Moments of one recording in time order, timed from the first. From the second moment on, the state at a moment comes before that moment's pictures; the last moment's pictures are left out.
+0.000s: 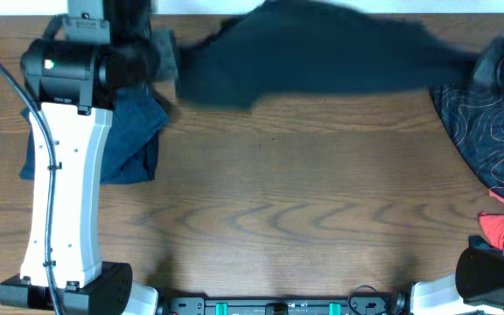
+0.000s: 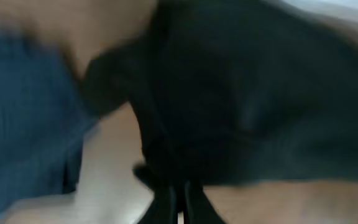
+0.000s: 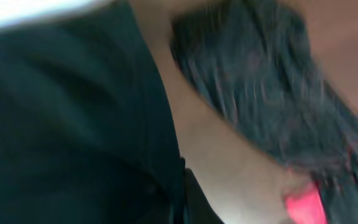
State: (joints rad) left arm -0.13 1.66 2.06 -1.36 0.18 -0.27; right arm -0.22 1.68 2.00 -1.38 0.06 0.26
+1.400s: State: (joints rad) left arm -0.21 1.62 1.17 -0.81 -0.01 -0.38; right arm -0.22 1.73 1.24 -0.79 -0.01 0.21
